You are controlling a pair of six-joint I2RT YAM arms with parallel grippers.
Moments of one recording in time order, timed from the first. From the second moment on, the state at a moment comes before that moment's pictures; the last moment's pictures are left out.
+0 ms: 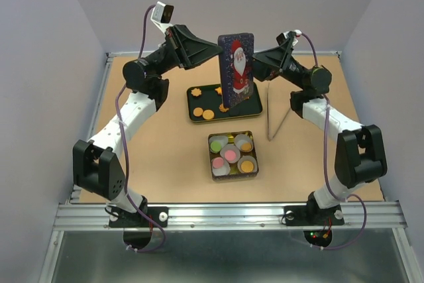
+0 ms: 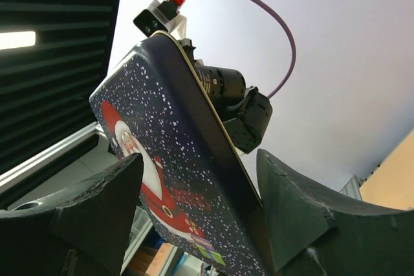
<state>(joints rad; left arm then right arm) -0.40 1.53 1.36 1.18 0.85 -1.69 0.24 1.62 1.12 1.28 -0.85 1.94</state>
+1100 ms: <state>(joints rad) -0.33 1.57 1.10 1.23 0.70 -1.76 0.23 1.47 1.06 1.26 -0.82 2.01</state>
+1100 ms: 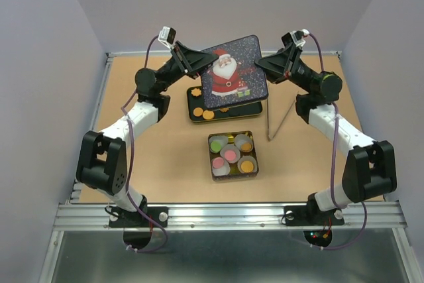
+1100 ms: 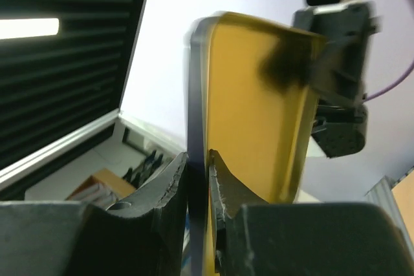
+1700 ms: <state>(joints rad) -0.30 1.33 1.13 0.53 0.77 -1.18 0.26 1.45 1.02 1.23 -0.91 1.86</state>
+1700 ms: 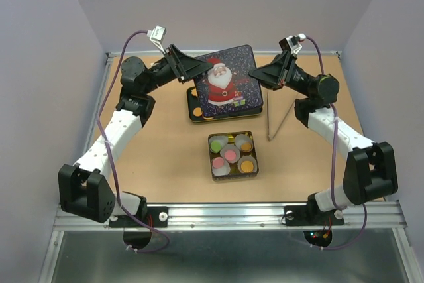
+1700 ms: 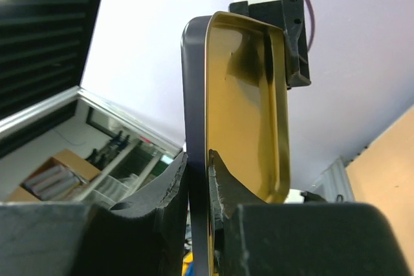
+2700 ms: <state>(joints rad) -0.07 1.31 0.98 0.15 0.73 -0.83 0.25 1.39 0.81 1.27 -0.84 1.74</state>
